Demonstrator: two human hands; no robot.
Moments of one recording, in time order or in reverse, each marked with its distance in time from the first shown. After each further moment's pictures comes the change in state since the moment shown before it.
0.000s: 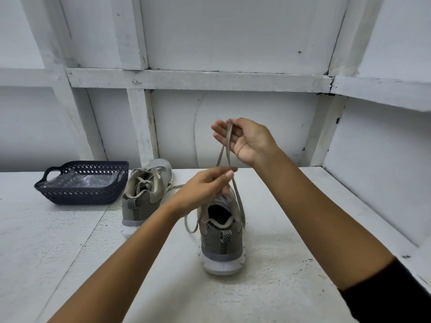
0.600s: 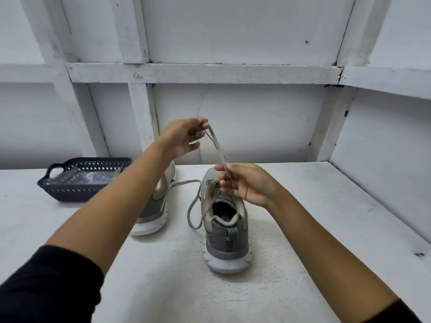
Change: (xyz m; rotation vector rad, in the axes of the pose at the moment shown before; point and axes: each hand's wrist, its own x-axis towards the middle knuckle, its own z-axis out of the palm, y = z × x) left_hand 0.075 0.013 -0.082 -0.424 0.287 -0.252; right_hand -0.005 0.060 -0.069 -0.314 -0.222 0.251
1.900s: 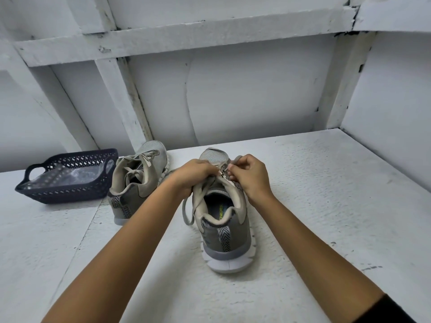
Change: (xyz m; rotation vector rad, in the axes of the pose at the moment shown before) left_hand -0.014 -0.100 0.033 0.329 0.015 -0.261; right_hand 0.045 0.065 -0.035 -0.339 0.658 -0.276
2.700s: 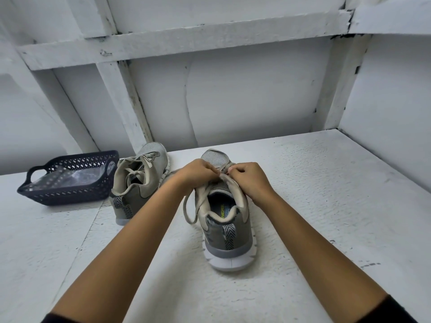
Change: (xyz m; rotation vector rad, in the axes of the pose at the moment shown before) left_hand 0.010 0.000 -0.006 0.523 -0.044 0.077; right_hand 0.000 -0.003 -0.007 -0.343 -0.175 -0.018
